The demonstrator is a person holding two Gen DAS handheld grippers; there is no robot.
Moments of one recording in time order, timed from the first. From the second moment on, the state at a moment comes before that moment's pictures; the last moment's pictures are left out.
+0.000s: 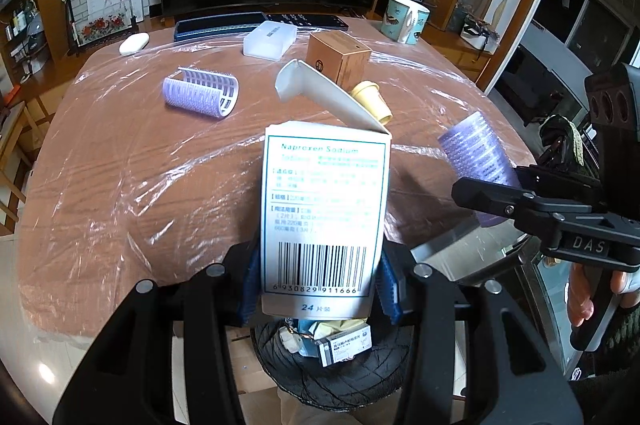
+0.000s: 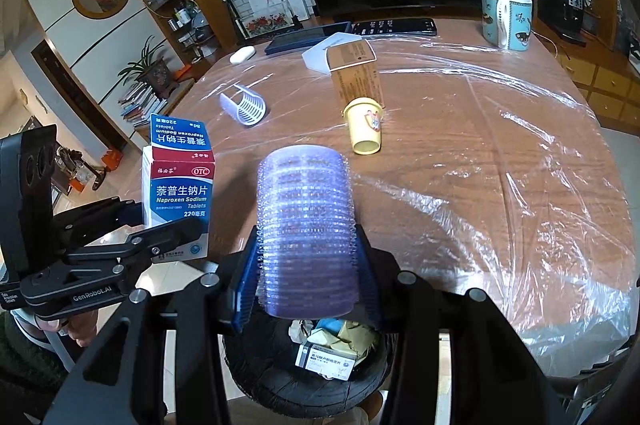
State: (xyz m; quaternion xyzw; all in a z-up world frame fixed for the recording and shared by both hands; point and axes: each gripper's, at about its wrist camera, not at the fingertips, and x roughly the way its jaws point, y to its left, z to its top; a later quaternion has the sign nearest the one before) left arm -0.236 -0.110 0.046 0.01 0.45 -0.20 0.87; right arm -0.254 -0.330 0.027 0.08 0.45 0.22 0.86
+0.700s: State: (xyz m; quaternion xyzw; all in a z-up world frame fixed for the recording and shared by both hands) left arm -0.287 -0.110 0.045 0.01 0.46 -0.21 0.86; right arm -0.301 -0.332 0.019 0.08 0.46 0.22 0.86
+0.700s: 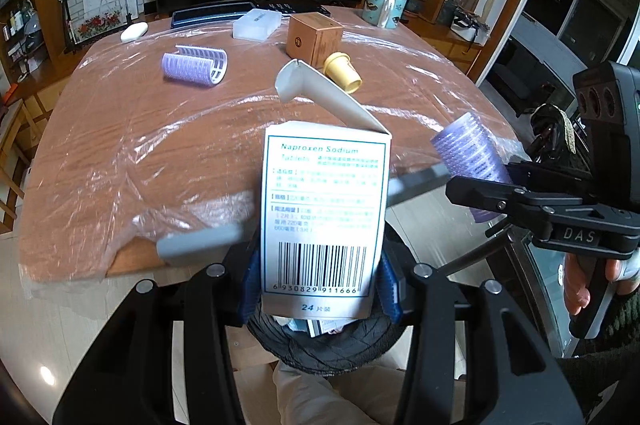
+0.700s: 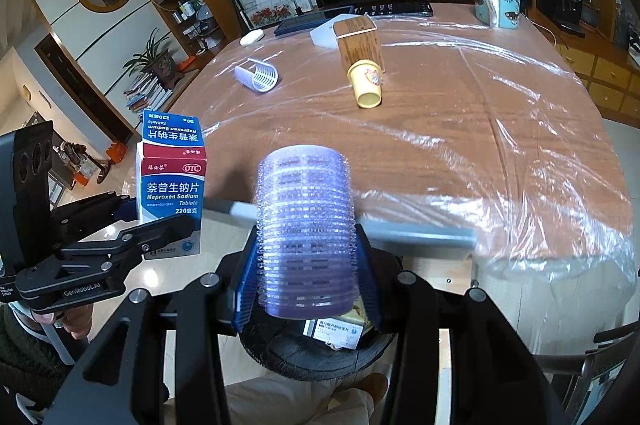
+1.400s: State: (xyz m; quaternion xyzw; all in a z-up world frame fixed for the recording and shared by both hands) left arm -0.322 -0.117 0.019 0.05 0.49 -0.23 0.84; right arm -0.334 -0.324 -0.009 0.07 0.50 0.23 0.83
